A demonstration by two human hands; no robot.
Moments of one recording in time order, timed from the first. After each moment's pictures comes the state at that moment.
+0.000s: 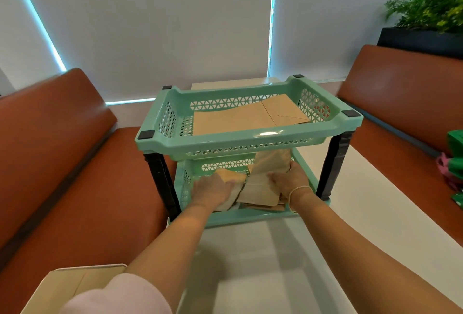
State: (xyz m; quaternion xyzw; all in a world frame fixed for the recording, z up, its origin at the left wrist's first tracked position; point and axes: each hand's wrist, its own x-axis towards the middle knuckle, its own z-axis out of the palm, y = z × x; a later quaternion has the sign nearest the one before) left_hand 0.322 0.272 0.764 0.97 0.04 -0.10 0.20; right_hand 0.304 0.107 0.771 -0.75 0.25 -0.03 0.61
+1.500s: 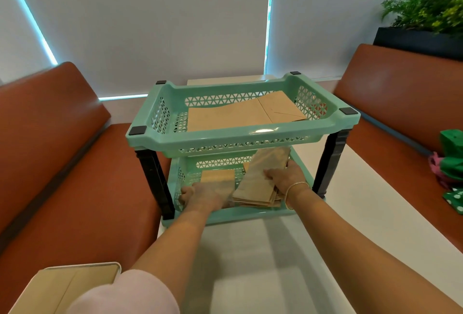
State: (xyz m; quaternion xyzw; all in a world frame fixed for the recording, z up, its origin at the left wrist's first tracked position) left_hand 0.327 0.271 0.735 0.95 0.19 -0.15 0.19; right_hand 0.309 0.103 0.767 -0.73 0.26 -0.03 0.63
